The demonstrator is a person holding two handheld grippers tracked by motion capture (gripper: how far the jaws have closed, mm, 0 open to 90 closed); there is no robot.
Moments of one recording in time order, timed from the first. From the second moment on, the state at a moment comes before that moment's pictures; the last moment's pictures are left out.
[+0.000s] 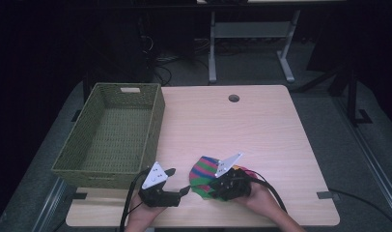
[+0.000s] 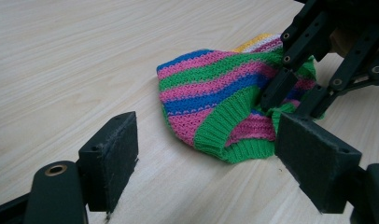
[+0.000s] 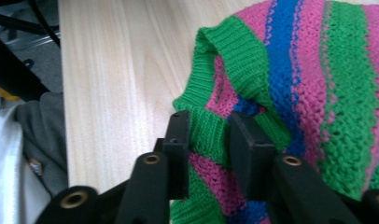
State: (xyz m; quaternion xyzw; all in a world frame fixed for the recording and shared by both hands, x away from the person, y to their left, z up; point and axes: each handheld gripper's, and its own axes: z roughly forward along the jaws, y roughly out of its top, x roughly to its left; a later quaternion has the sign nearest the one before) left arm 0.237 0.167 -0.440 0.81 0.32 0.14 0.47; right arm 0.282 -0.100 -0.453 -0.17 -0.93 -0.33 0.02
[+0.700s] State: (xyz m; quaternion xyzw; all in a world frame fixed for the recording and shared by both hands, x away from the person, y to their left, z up) left arm 0.238 0.167 -0.440 0.81 0.32 0.13 0.48; right arm 0.281 -0.111 -0.431 -0.19 -0.91 -0.37 0.02
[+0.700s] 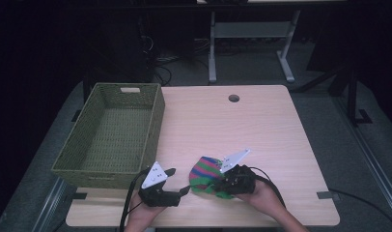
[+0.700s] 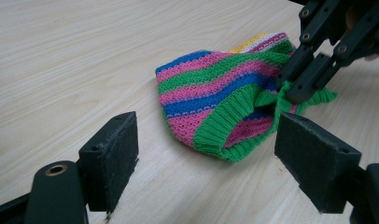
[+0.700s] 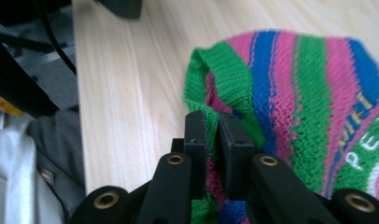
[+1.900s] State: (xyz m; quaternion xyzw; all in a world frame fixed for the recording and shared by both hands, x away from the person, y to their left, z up) left arm 0.258 0.133 -0.433 0.82 0.25 0.12 0.49; right arm 0.295 -0.165 -0.354 -0.21 -0.86 -0.46 0.01
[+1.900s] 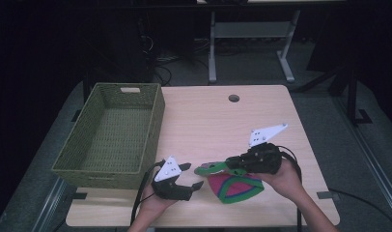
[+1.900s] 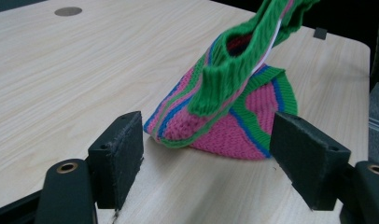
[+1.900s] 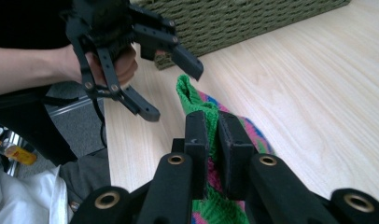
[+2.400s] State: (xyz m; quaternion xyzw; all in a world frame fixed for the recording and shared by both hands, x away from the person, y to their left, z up) left arm 0.273 0.117 -0.447 0.85 0.23 0.11 0.47; right arm 0.298 -0.177 -0.346 -0.22 -0.86 -0.47 0.01
